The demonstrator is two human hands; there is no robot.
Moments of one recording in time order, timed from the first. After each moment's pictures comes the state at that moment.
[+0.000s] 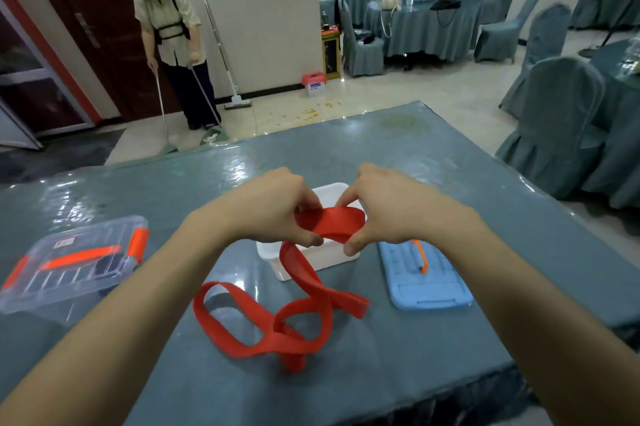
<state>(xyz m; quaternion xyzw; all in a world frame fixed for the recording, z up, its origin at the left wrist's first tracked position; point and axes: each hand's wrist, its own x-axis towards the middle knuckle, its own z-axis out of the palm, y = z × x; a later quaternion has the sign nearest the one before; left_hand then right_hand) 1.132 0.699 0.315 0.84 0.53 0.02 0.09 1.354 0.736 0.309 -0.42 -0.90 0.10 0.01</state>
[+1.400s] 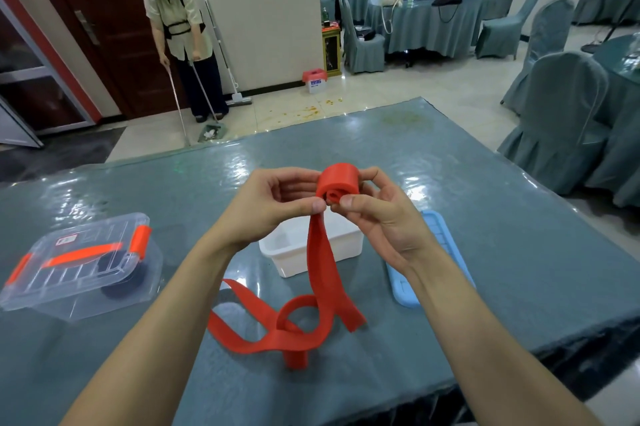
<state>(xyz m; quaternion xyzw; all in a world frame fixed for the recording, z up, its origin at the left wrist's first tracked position) 1.115 0.694 0.265 0.64 0.42 0.46 0.46 1.336 0.720 0.239 -0.21 -0.43 0.73 0.49</state>
